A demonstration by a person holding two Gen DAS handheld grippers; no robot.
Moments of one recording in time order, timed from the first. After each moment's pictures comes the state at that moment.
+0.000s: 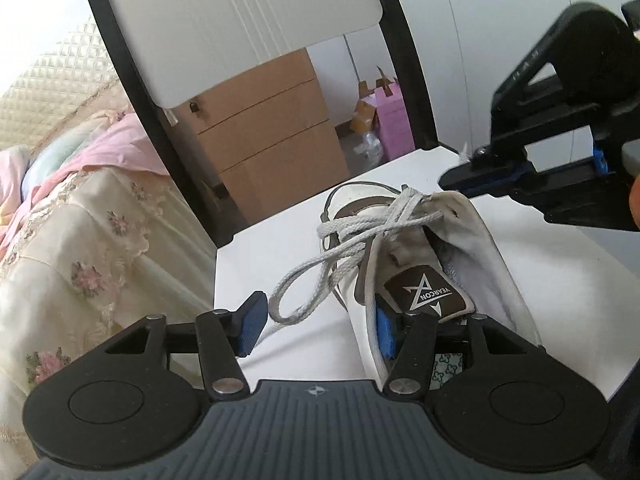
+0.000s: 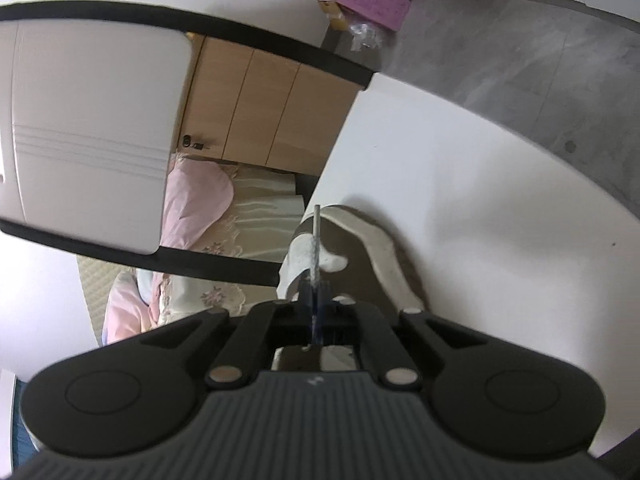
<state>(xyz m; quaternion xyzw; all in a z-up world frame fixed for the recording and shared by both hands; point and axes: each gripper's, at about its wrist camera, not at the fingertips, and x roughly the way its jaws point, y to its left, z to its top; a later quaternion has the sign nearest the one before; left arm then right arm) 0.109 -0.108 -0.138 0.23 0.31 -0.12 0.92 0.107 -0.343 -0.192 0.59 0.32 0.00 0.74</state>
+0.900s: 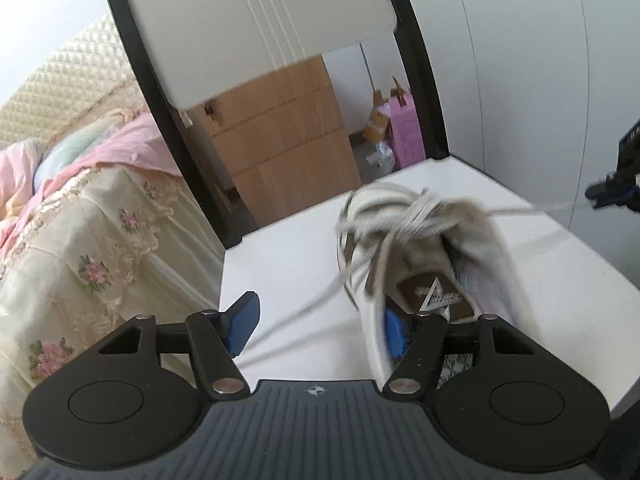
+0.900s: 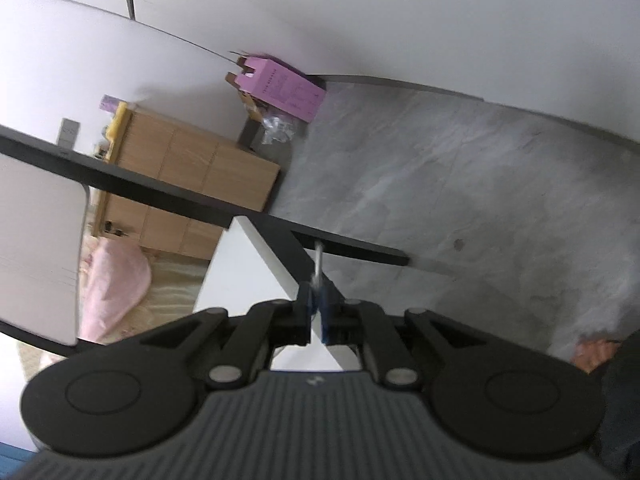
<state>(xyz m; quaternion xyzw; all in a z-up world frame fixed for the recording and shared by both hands) 0.098 -0.108 -0.141 0.20 0.29 -0.11 0.93 0.054 -0.451 -0.217 0.54 0.31 -0.15 0.77</state>
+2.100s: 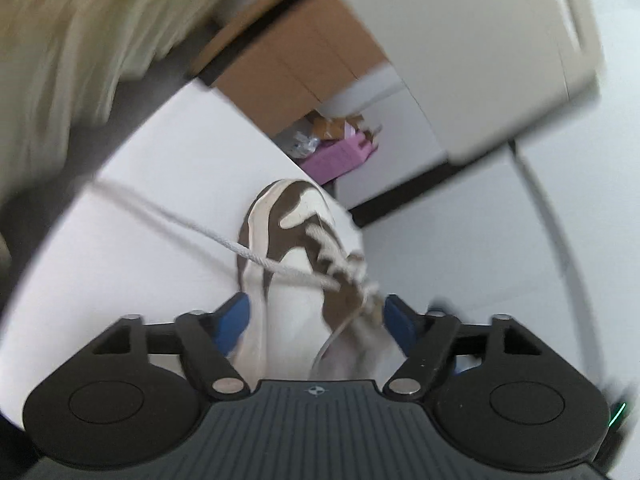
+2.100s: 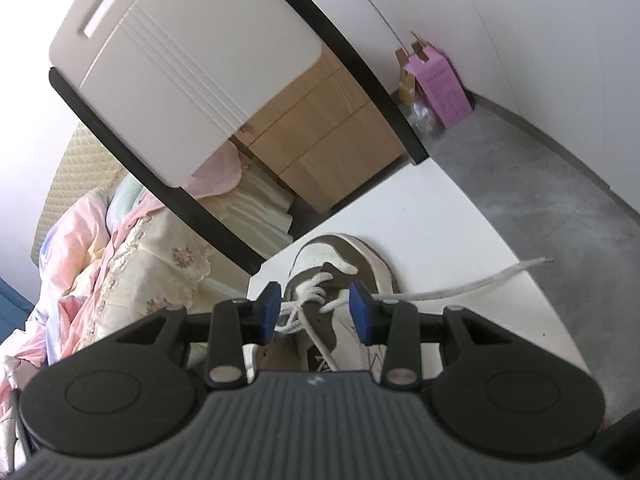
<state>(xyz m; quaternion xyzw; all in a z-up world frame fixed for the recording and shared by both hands) 0.147 0.015 -0.171 -0.44 0.43 -0.20 0.77 0.059 -0.299 -0.126 0.35 0.29 0.01 0.89</state>
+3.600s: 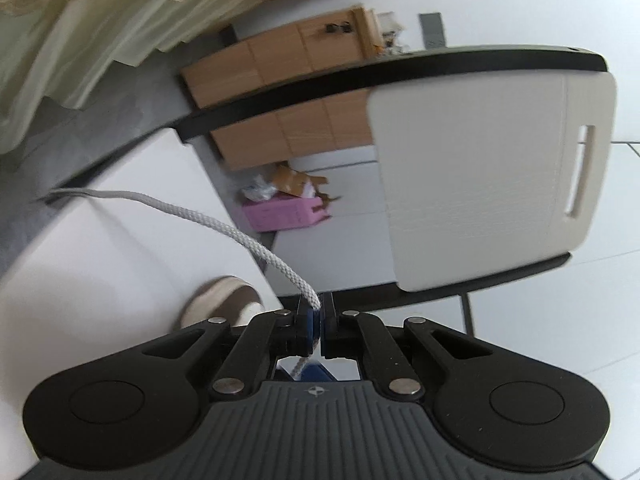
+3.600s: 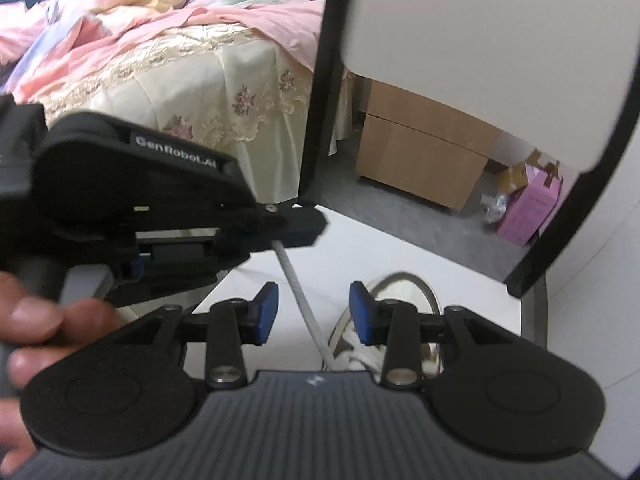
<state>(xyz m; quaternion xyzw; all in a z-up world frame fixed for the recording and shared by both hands) 0.225 0.045 -0.163 -0.55 0.36 -0.20 0.73 0.159 -0.134 -0.089 -0.10 0.39 0.13 0.91</state>
